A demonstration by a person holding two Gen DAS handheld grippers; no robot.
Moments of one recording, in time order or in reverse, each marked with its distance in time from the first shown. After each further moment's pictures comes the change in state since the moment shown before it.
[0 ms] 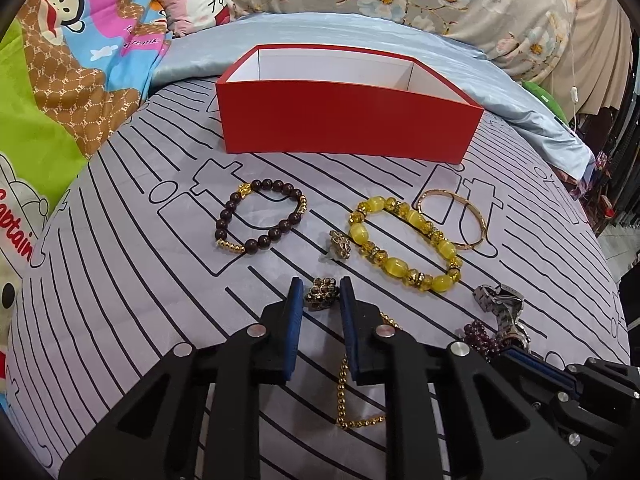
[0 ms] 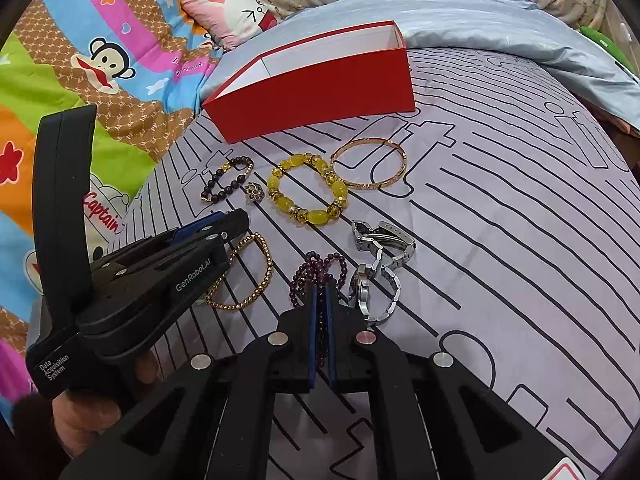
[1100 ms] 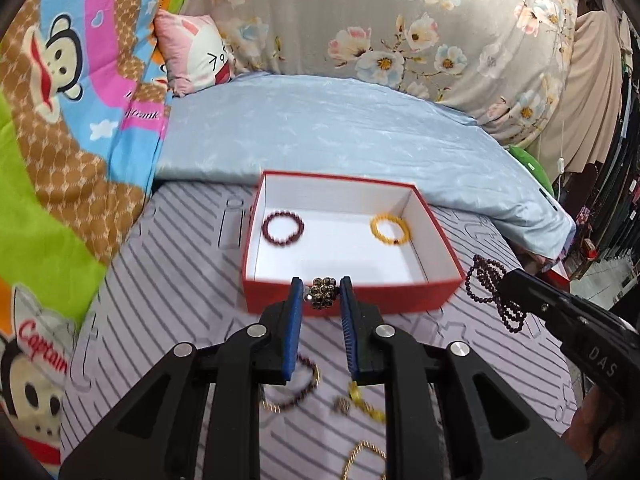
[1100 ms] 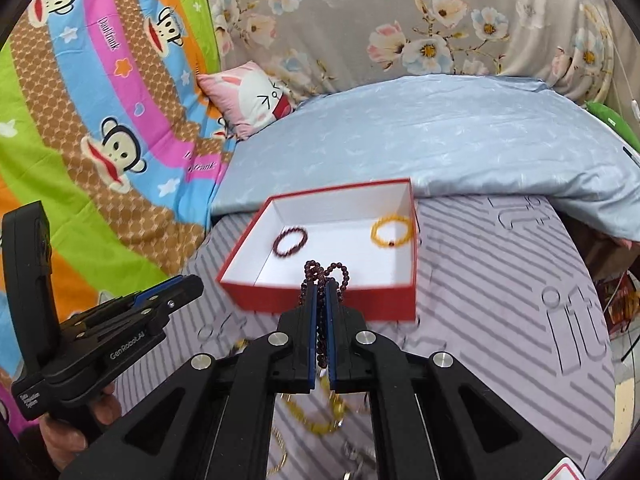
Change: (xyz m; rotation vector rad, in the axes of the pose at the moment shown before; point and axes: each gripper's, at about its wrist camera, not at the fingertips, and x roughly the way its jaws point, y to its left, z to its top) left arm -0.045 0.027 0.128 -0.028 -0.169 -0.064; right arm -0.035 0.005 0.153 -0.050 -0.266 0.018
